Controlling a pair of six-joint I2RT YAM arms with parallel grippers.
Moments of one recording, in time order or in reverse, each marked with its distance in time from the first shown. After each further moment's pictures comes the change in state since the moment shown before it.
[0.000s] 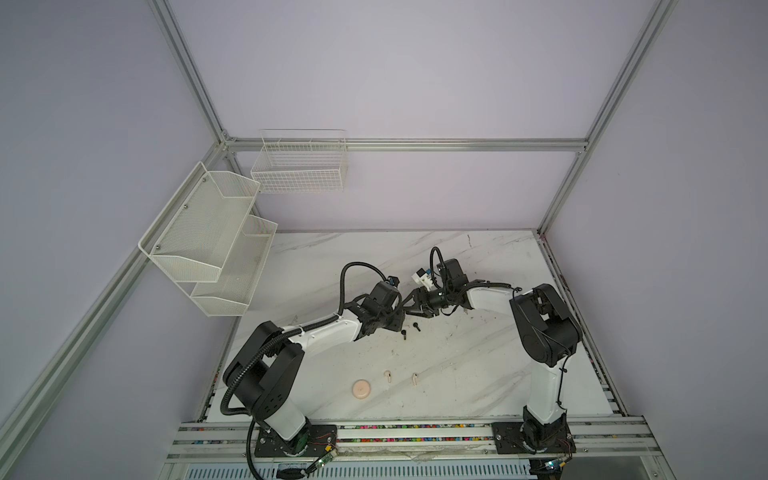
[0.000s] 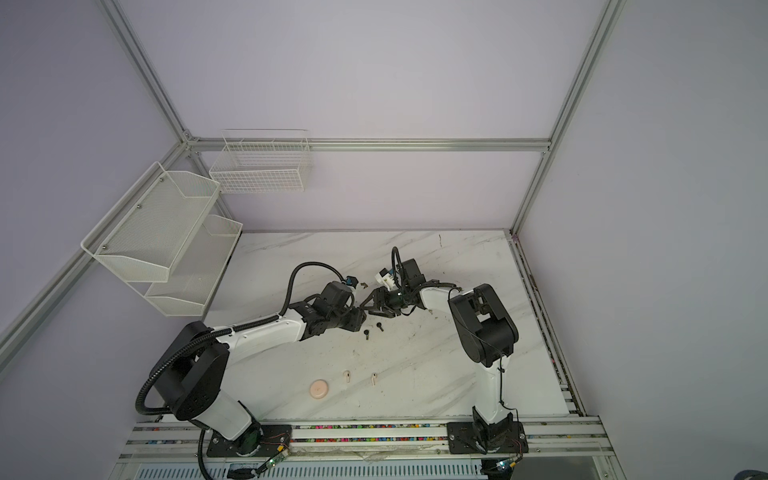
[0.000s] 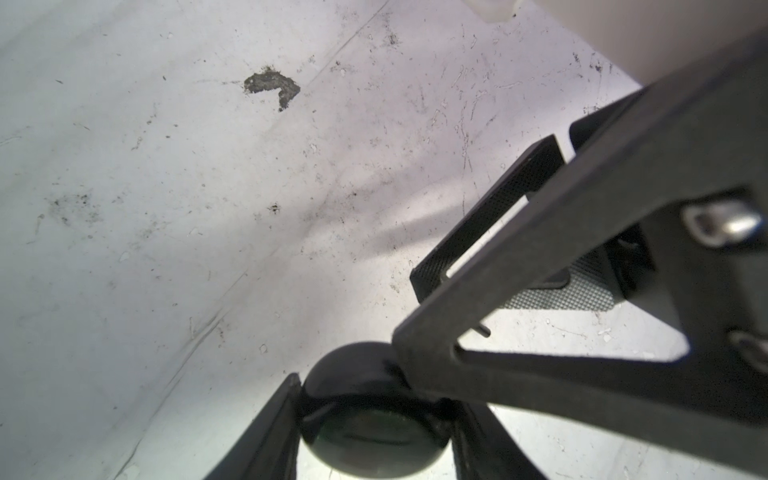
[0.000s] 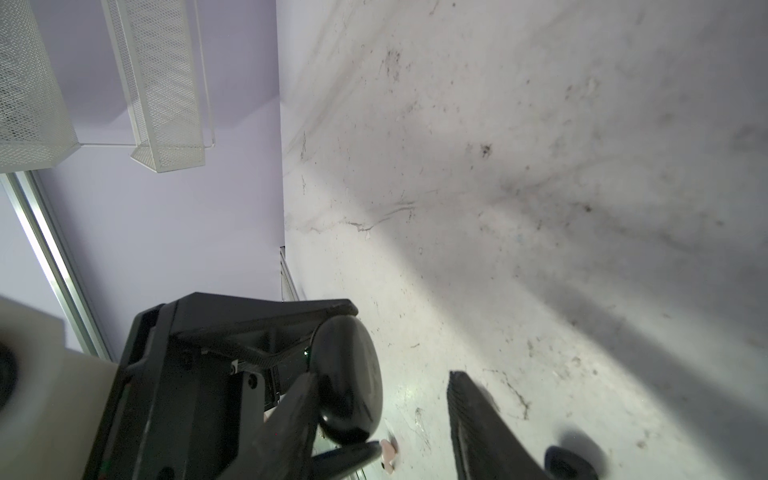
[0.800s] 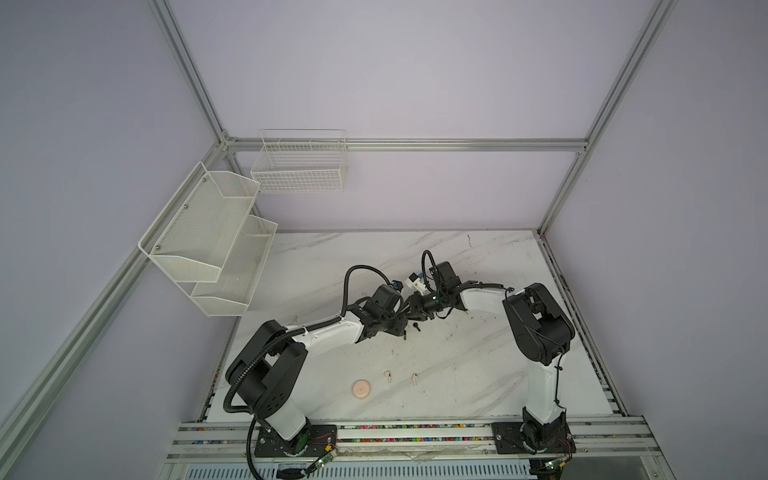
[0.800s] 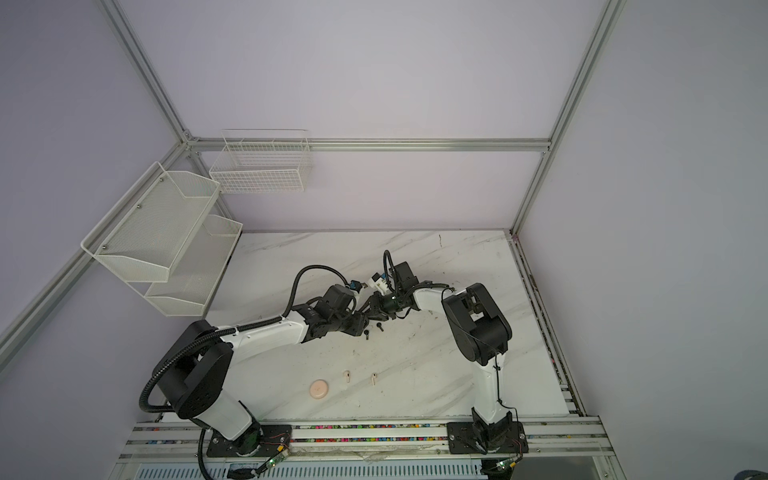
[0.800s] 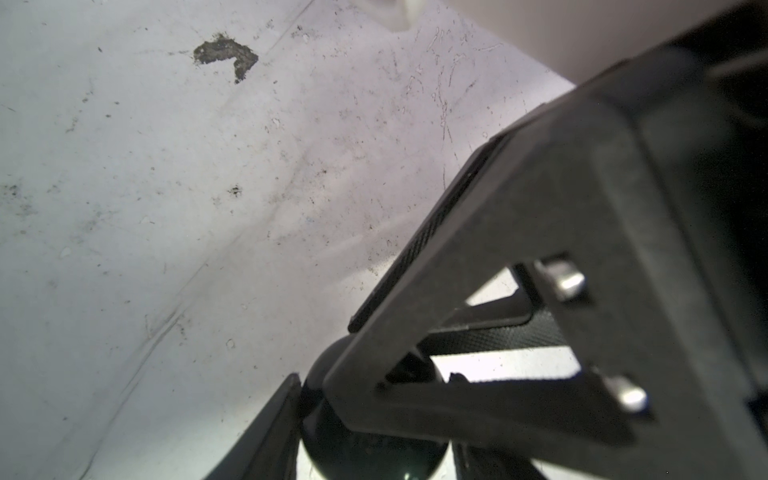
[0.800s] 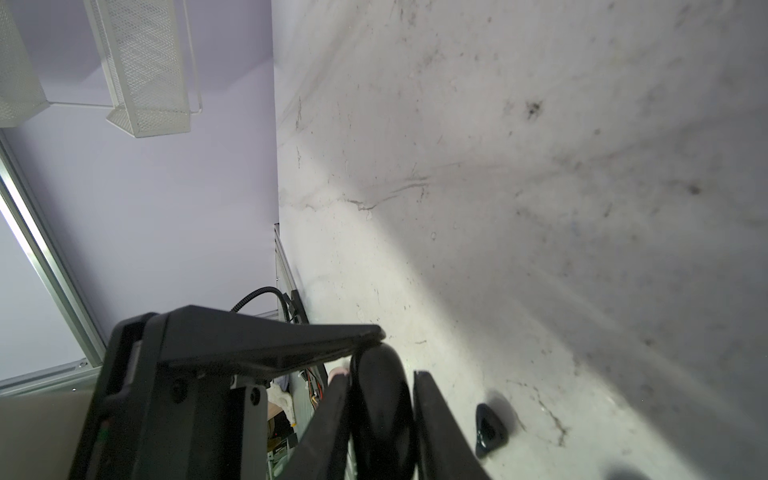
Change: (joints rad) left arm -0.012 0.013 -0.015 0.011 0.037 0.023; right arm 0.045 0.037 0.030 -0.042 -0.015 -0.049
